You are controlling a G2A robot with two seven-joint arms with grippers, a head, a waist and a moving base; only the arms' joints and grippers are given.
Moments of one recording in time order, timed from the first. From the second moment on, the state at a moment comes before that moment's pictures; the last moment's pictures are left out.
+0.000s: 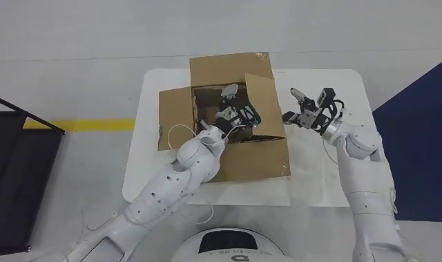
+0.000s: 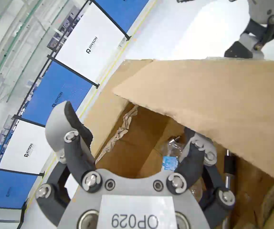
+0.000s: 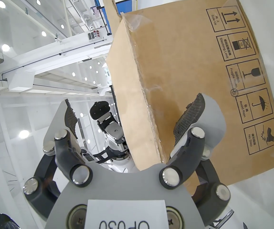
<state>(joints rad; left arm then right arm) 1.17 -1.38 -0.80 -1.54 1.94 0.06 -0.19 -1.28 -1.24 1.63 -1.32 0.29 0.14 0.97</state>
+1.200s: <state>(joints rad) 1.00 -1.52 -0.71 -1.42 1.76 0.11 -0.12 -1.48 -1.16 1.92 -1.50 0.49 0.06 1.03</state>
